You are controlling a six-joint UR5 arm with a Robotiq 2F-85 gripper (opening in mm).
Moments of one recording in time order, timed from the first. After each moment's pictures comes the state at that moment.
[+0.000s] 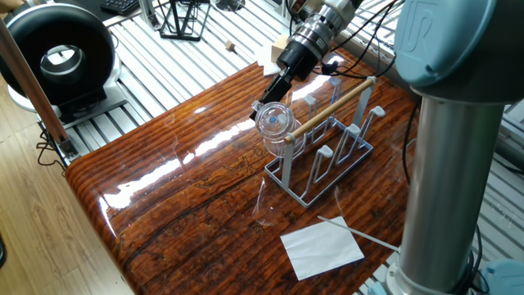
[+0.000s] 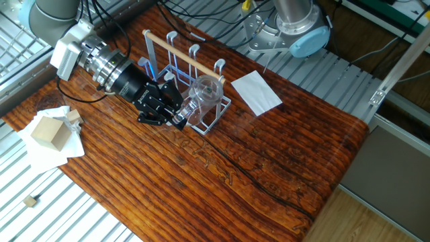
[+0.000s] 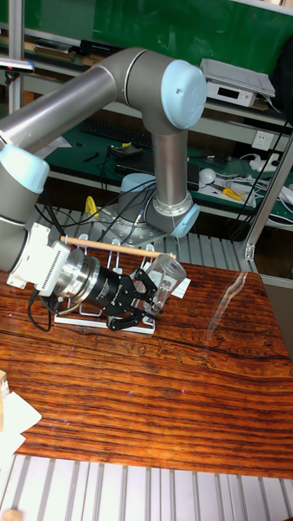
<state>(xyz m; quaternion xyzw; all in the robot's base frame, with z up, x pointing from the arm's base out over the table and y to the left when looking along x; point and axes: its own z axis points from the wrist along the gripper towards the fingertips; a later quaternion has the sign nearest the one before) 0.525 0.062 0.123 -0.29 0.78 0.55 0.09</state>
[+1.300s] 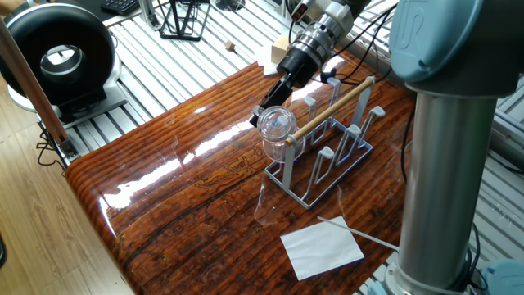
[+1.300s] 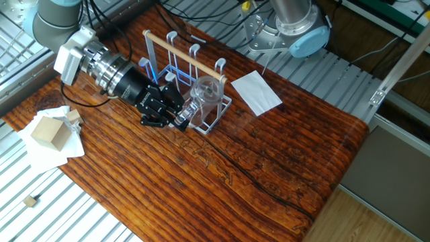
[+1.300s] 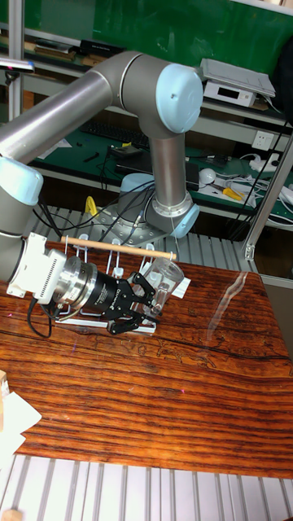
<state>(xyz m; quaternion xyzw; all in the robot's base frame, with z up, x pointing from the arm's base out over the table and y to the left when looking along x) 0.521 0.062 0.111 -0.30 0.76 0.56 0.10</state>
